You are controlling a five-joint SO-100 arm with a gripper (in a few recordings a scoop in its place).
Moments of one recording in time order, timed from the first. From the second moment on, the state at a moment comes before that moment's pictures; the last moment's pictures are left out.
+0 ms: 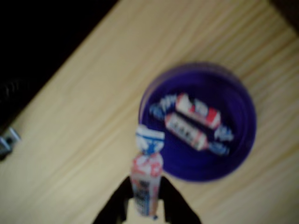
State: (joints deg) arm 22.9 114.5 115.4 56.1 27.3
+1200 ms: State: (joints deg) arm 29.3 113.6 120.7 47.5 22.1
